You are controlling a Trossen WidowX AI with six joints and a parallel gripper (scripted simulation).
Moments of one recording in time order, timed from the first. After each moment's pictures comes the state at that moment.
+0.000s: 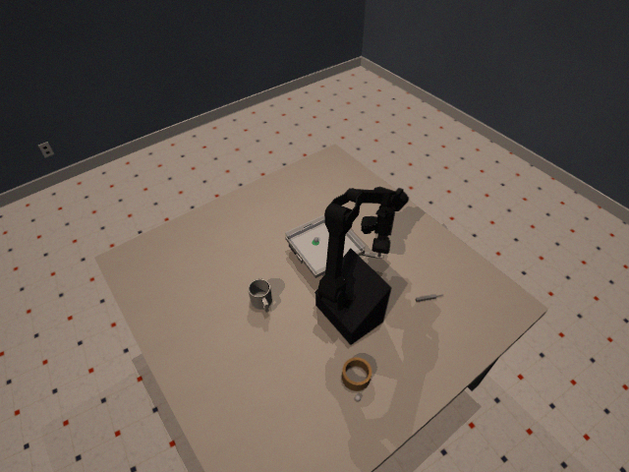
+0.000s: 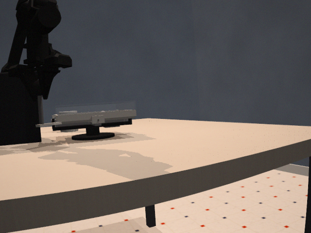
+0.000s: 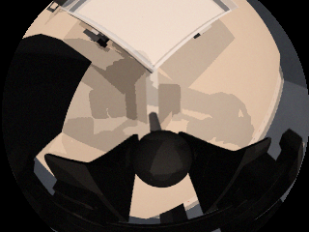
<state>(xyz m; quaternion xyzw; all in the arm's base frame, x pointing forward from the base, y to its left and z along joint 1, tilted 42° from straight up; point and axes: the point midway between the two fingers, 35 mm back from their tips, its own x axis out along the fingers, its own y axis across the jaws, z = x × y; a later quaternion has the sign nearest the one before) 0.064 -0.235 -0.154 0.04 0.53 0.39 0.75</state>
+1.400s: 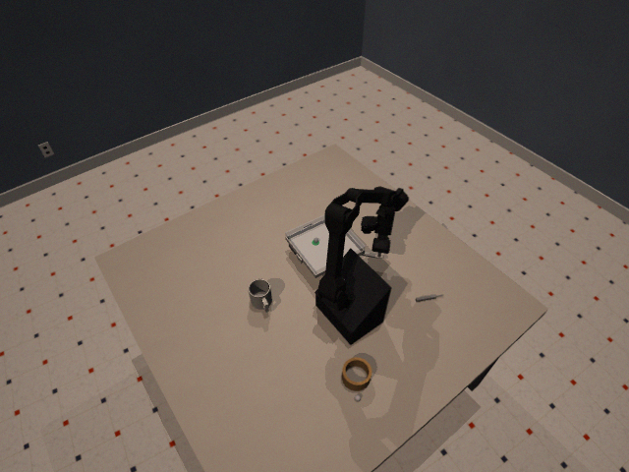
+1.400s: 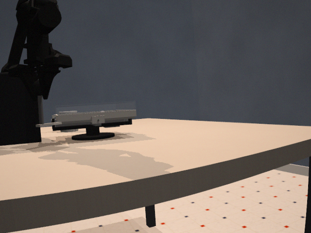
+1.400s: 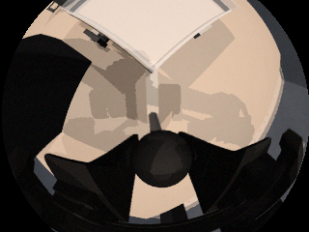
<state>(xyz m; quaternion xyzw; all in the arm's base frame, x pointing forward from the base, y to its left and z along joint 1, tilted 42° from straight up) 0.065 -0.236 -0.154 0.04 0.53 0.39 0.75</state>
